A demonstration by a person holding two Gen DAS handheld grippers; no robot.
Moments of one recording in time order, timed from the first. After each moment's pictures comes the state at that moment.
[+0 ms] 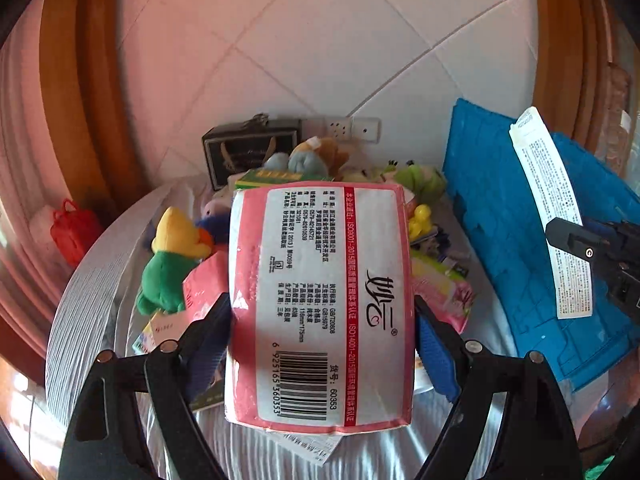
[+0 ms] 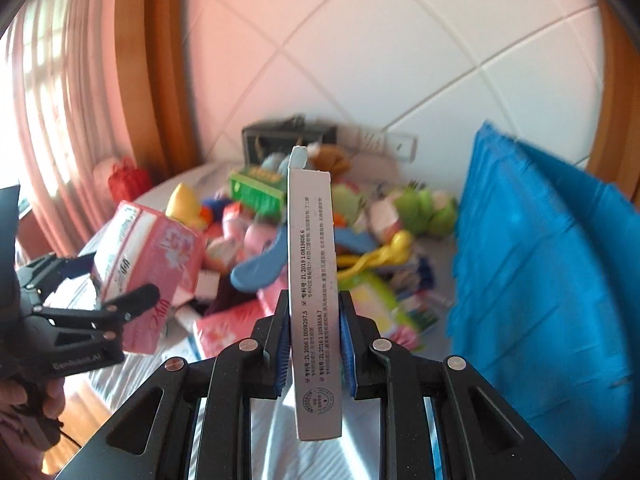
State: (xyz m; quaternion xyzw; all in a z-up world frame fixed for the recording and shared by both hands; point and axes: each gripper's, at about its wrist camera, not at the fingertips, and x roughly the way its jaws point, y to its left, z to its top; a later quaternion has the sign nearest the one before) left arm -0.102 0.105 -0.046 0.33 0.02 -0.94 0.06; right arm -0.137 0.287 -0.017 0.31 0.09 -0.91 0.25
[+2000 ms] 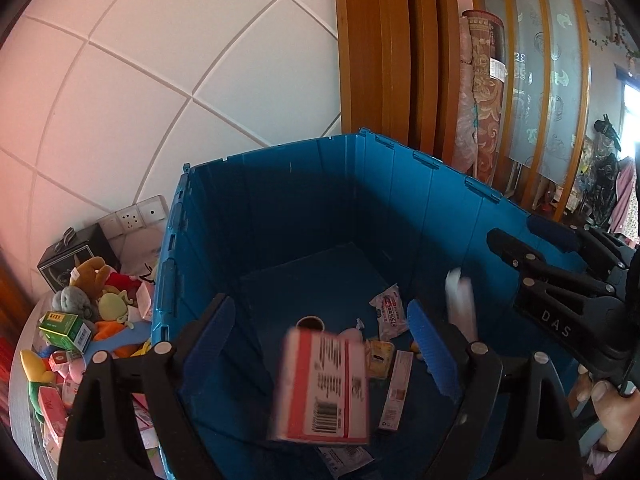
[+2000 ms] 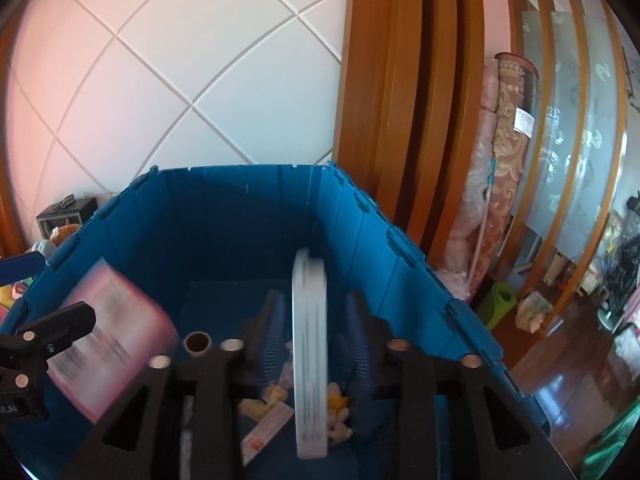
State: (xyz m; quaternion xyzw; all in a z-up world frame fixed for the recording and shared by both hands) left arm -0.191 0.458 0.021 0.30 -0.06 -0.94 -0.13; right arm -0.183 0.646 0.029 0.26 0.03 -0.97 -0.04
